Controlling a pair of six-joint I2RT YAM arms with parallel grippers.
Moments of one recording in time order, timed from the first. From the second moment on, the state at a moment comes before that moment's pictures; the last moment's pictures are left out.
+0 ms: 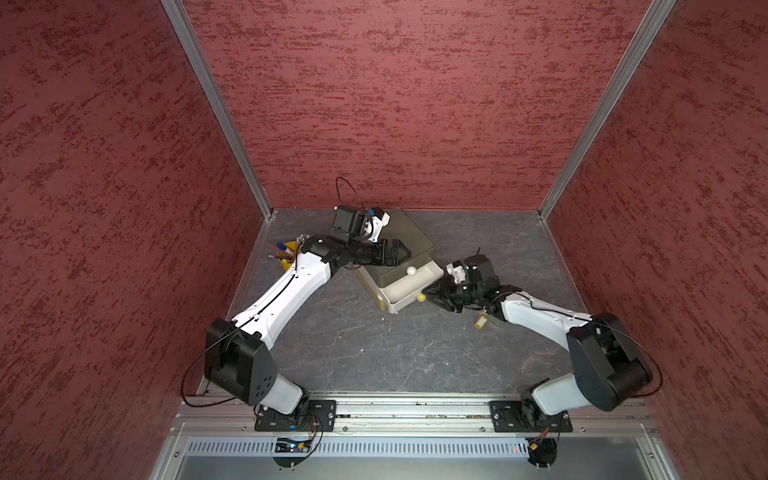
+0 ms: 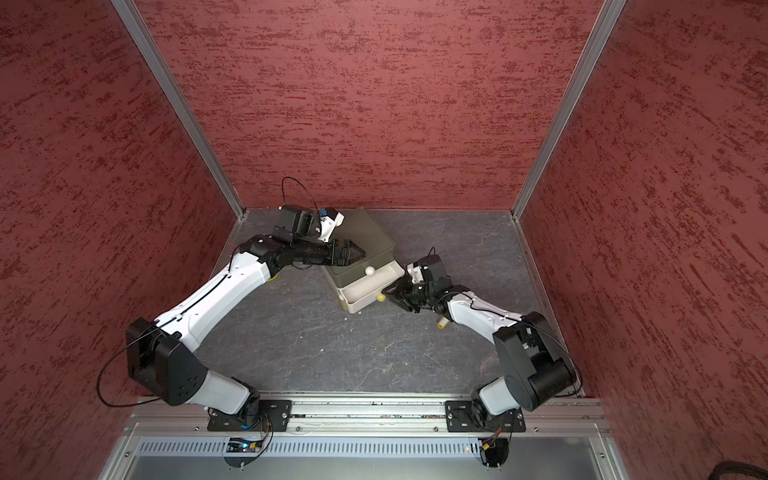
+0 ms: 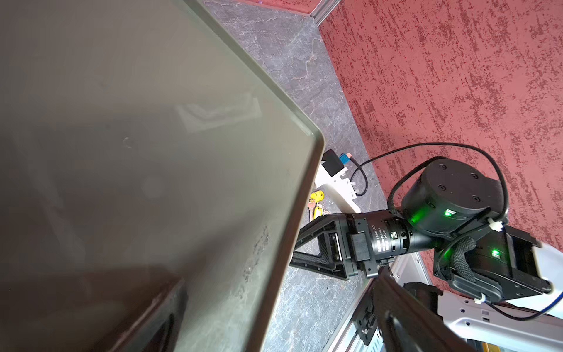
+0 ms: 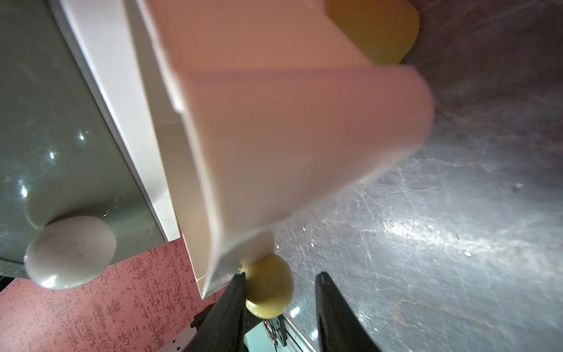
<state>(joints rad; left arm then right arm) -0.44 1.51 1.39 -0.62 0.52 -0.38 0.44 1.50 0.77 0.00 -0.64 1.09</state>
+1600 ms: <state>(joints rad) -0.41 1.45 1.32 -0.62 0.54 -0.37 0.44 1.72 0.80 0.32 -0.58 1.31</state>
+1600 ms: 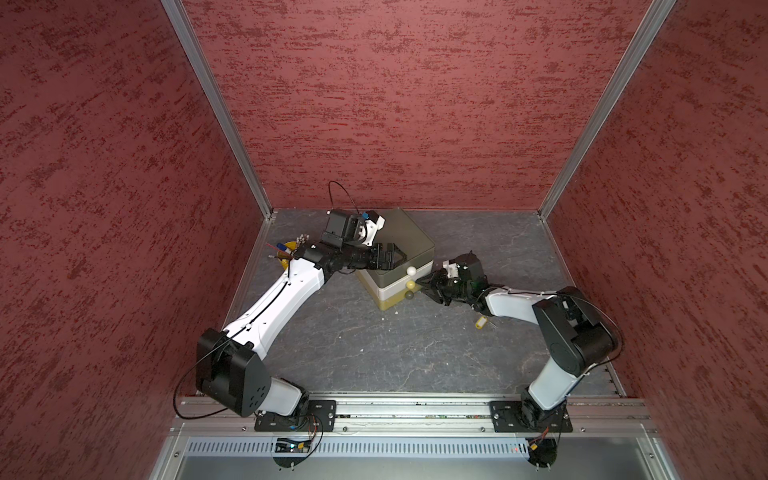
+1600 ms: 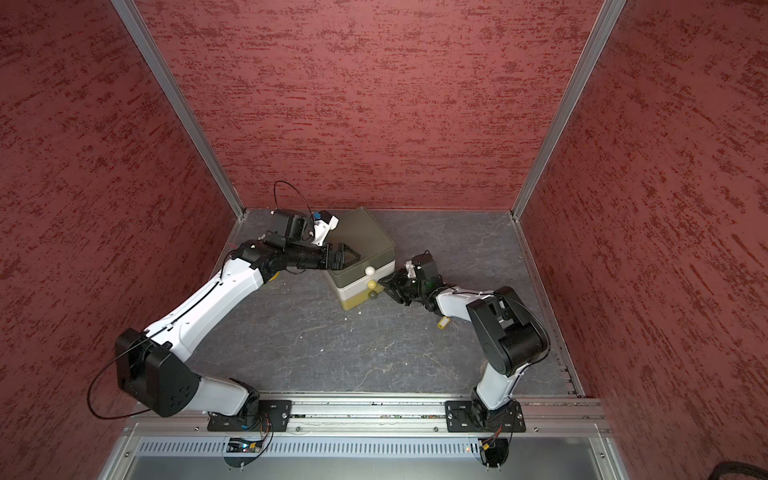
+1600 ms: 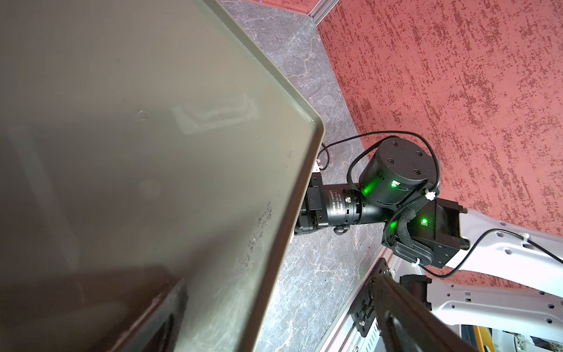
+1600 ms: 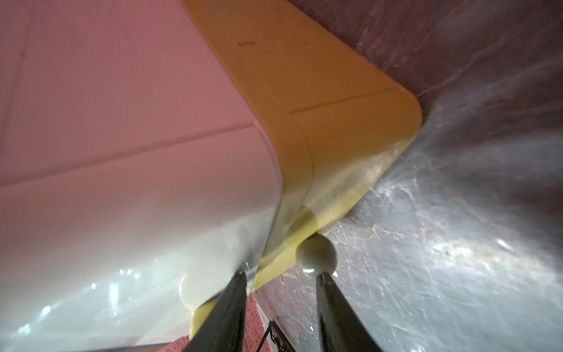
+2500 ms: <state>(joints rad) -0.41 1.44 1.31 -0.61 0.54 -0.37 0.44 1.74 0.81 0.32 -0.58 1.32</state>
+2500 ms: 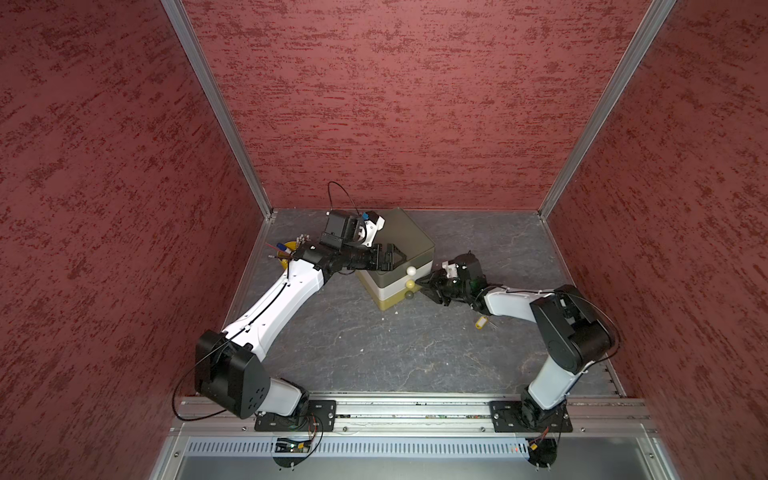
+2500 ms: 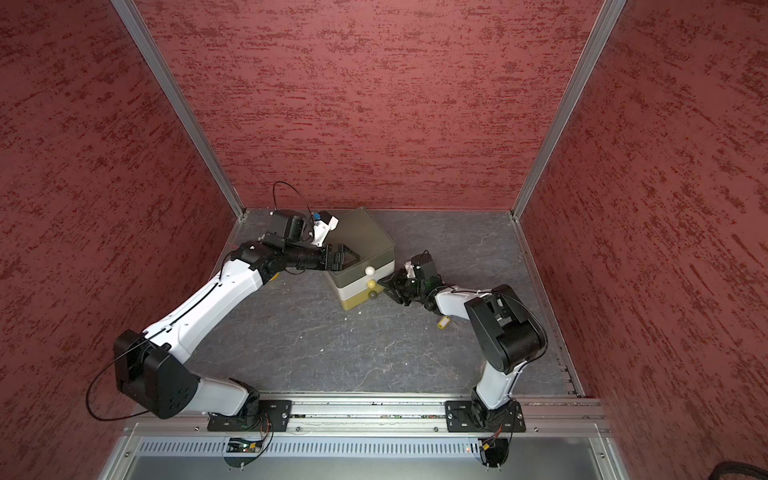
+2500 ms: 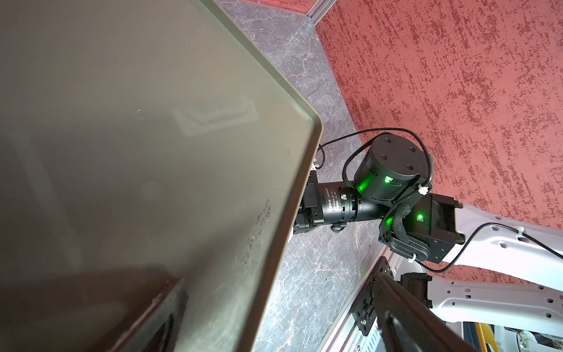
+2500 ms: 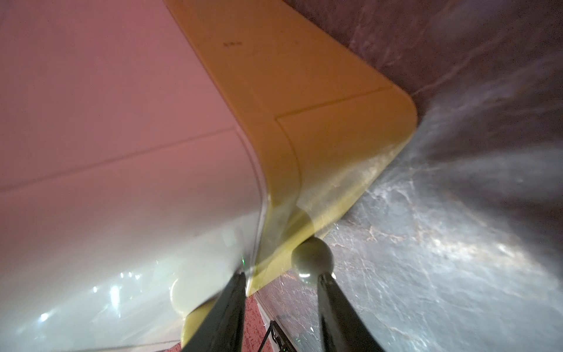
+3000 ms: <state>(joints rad) -0.41 1.44 1.31 -0.61 0.55 -0.37 0.44 1.73 0.80 0.32 -0.57 1.32</state>
